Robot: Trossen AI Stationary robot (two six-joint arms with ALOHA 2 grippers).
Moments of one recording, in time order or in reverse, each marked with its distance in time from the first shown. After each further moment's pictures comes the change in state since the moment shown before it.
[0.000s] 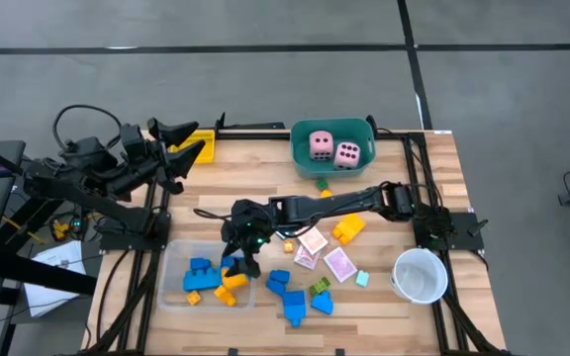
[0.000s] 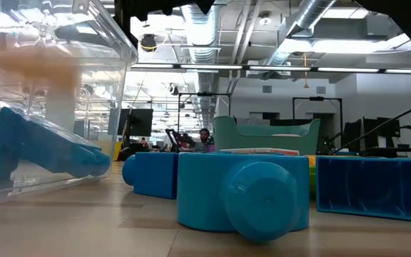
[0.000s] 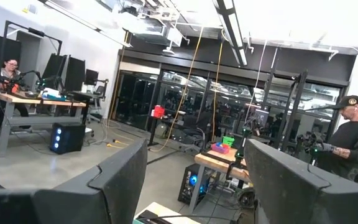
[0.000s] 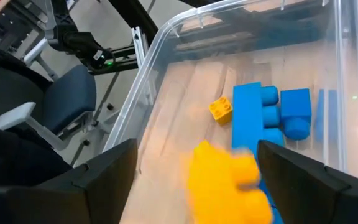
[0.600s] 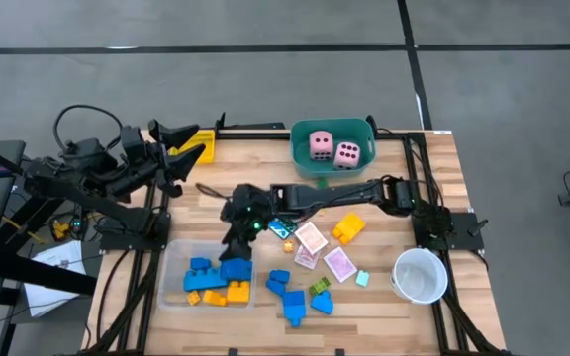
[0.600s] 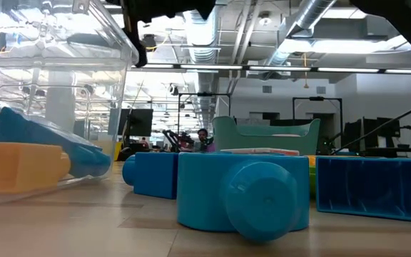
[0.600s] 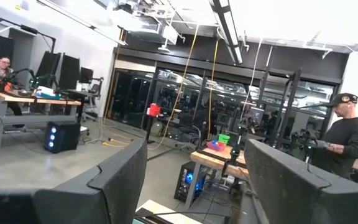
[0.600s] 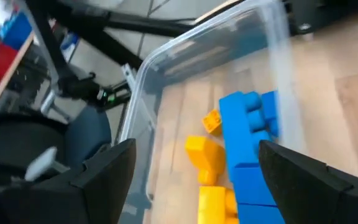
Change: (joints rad) left arm -0.026 0.000 0.000 -0.004 0.000 0.000; right arm -0.065 -0.015 -0.001 0.028 -0.012 0.234
